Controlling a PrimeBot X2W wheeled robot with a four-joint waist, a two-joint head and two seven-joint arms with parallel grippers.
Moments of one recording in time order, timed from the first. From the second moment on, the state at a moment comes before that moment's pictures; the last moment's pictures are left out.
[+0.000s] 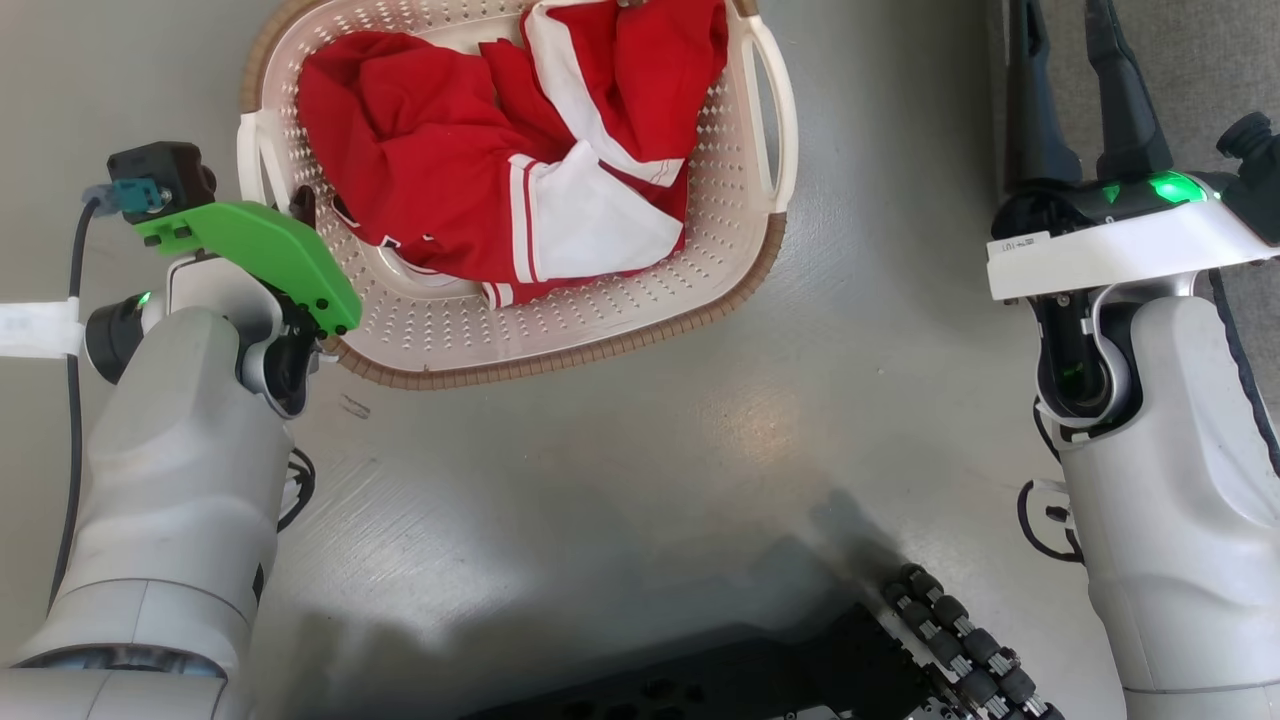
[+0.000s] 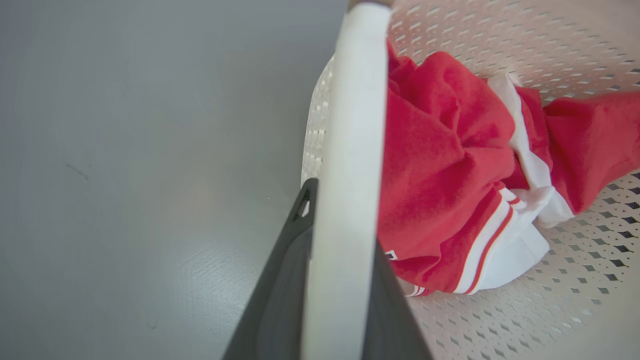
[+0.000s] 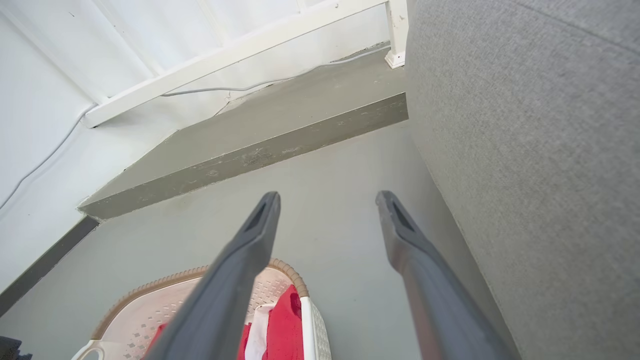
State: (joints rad) left arm -0.94 0.04 -0.23 1.12 -0.56 -0.10 -0.02; right arm -0.51 -0.05 0.10 0.17 0.43 0.12 -0.25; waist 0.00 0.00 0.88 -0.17
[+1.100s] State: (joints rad) left arm -0.97 0.03 -0.32 1.15 -0.68 -0.12 -0.04; right arm -0.54 -0.05 0.12 0.17 0.43 0.12 -0.25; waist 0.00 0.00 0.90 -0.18
